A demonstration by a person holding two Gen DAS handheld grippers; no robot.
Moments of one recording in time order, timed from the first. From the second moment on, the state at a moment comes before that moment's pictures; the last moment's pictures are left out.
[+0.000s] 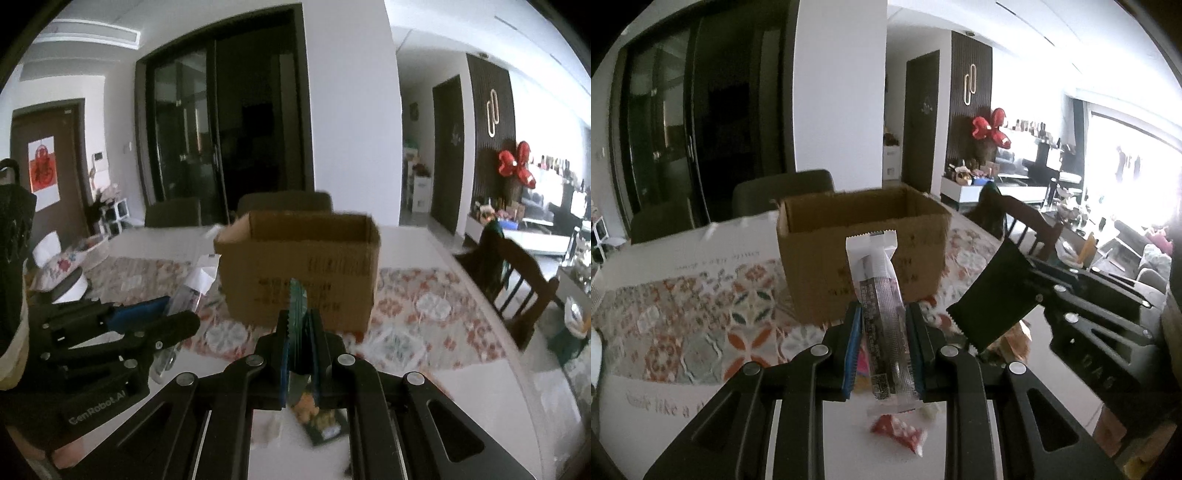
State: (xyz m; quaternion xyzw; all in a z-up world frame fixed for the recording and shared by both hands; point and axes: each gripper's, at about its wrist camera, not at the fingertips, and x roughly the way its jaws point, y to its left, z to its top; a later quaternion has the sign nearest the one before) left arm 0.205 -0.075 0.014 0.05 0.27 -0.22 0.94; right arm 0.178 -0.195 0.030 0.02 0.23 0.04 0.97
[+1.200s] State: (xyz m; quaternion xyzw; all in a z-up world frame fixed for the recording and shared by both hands) left arm 0.394 -0.090 0.040 0.03 0.31 -0.21 0.93; right arm 0.360 -0.213 0.084 0.02 0.19 0.04 0.98
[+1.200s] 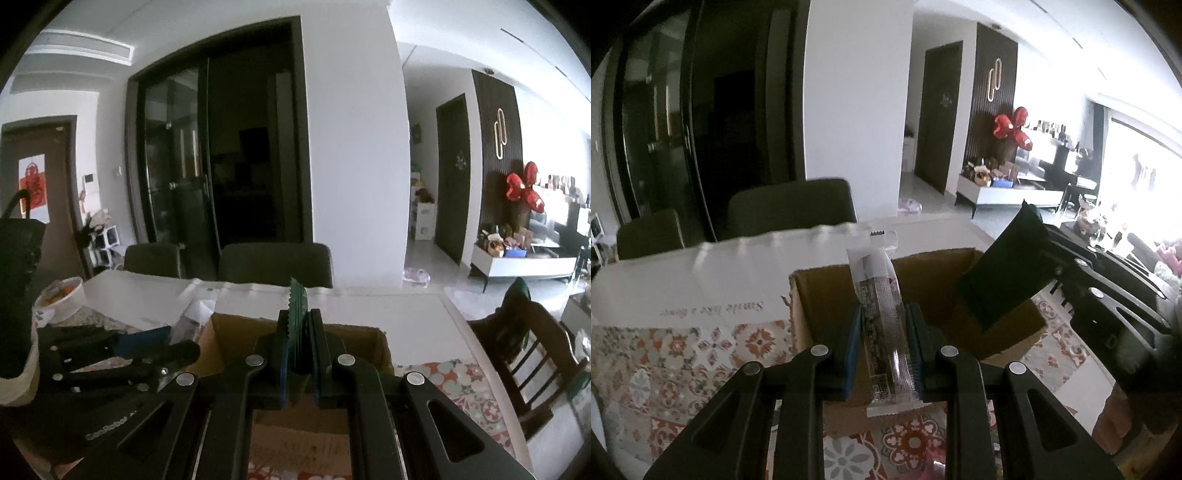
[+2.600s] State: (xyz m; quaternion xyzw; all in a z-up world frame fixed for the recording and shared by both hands) left arm 0.237 -0.053 0.037 0.02 0.28 -0.15 0.95; right arm 0.228 -0.220 0.056 0.01 0.20 -0.03 0.98
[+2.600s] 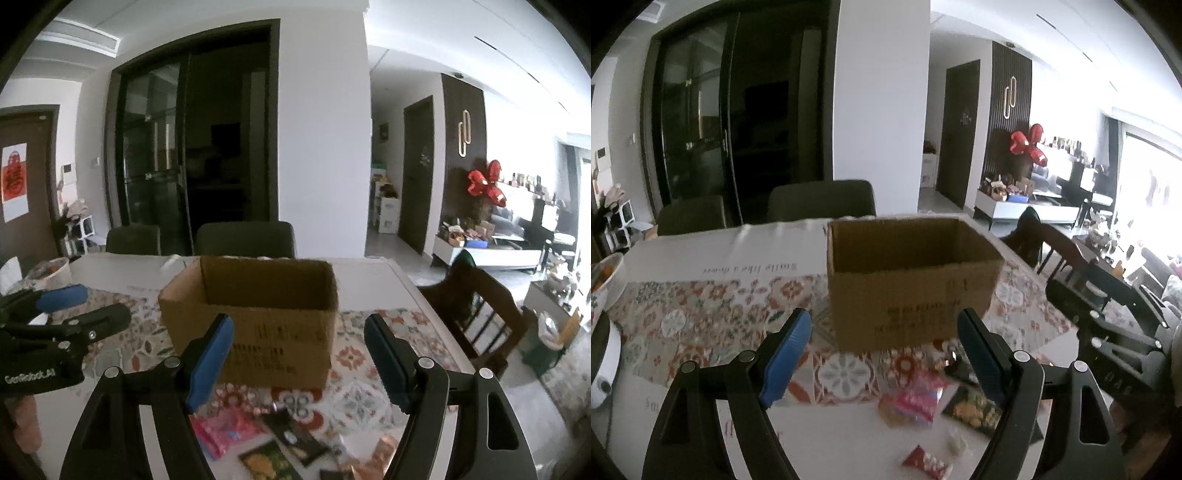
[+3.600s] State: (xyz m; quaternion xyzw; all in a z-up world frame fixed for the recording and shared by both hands) left arm 0.185 -0.067 -0.084 0.02 0.45 -0.15 0.88; right arm 0.152 -0.239 -0.056 0.06 0.35 -0.06 0.93
